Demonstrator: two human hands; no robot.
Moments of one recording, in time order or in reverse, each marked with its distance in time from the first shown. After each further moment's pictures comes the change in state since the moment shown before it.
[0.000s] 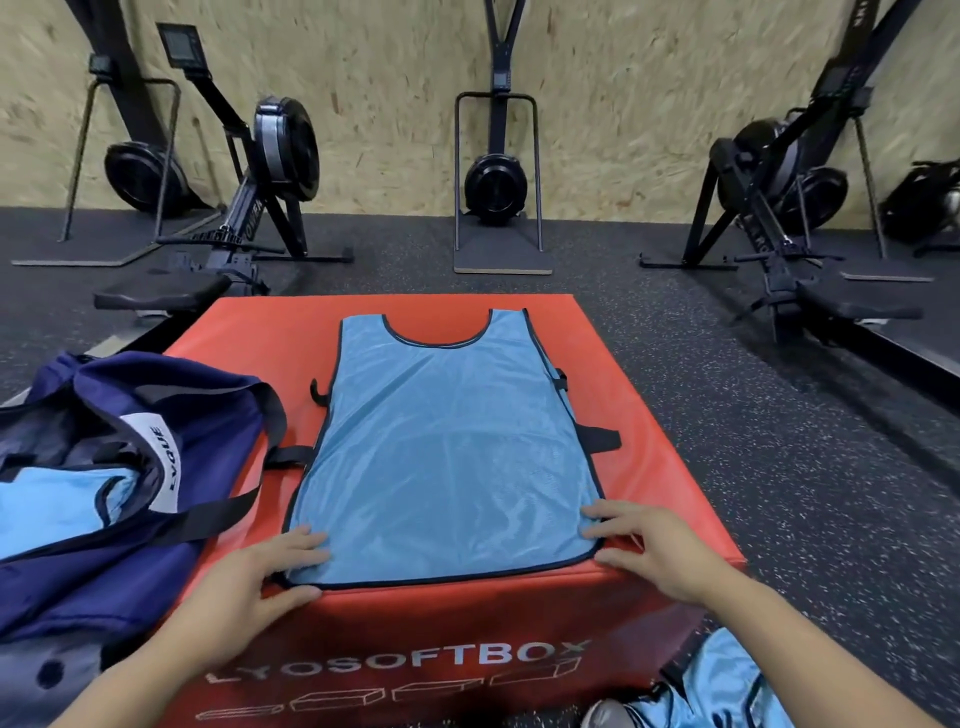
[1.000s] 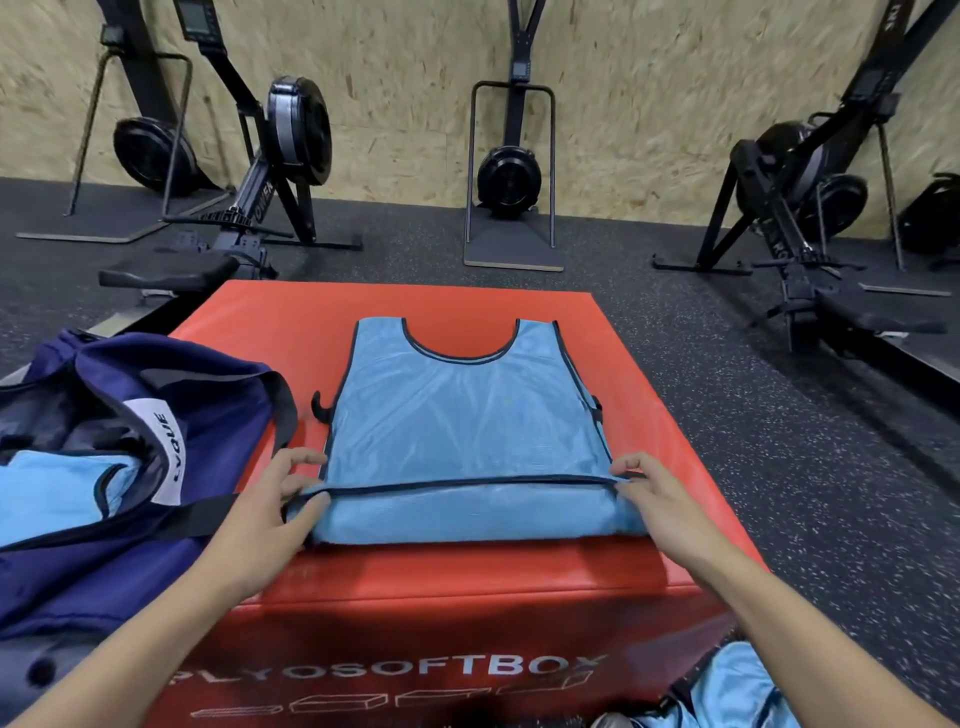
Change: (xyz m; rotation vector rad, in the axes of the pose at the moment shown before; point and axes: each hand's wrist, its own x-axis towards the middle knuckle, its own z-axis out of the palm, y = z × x) left_hand 0.044 0.027 -0.020 -0.257 0.163 -0.167; right_hand 0.042 -0.053 -0.010 0.534 0.295 0.290
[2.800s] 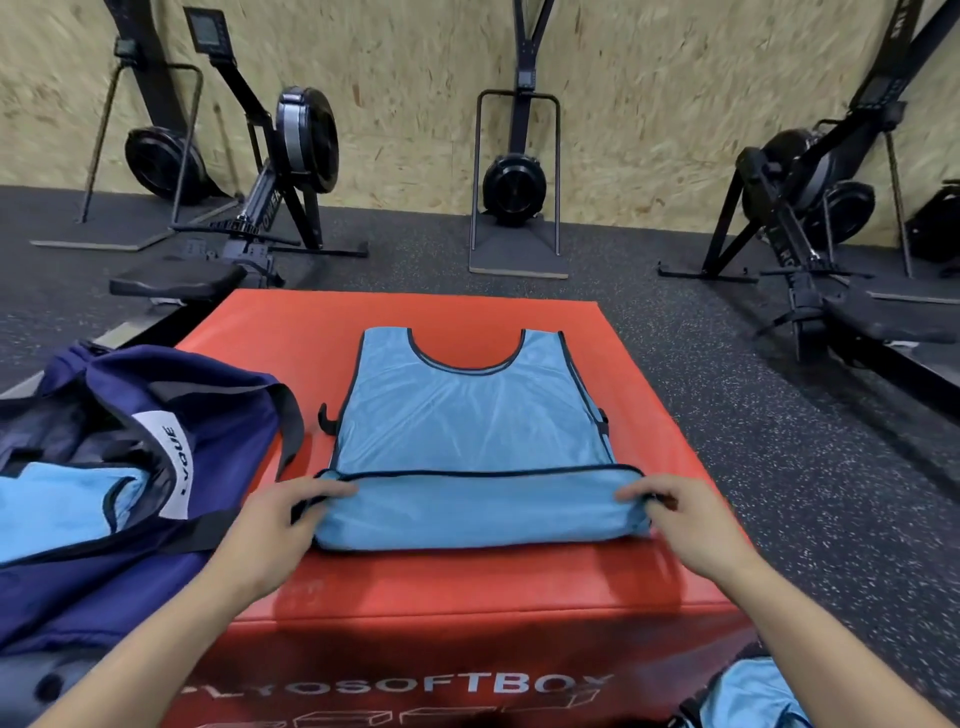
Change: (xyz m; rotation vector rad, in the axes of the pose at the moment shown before) left_hand 0.009 0.017 -0.001 0.169 0.076 0.060; right_hand 0.002 -0.008 -0.018 -0.325 0.080 -0.080
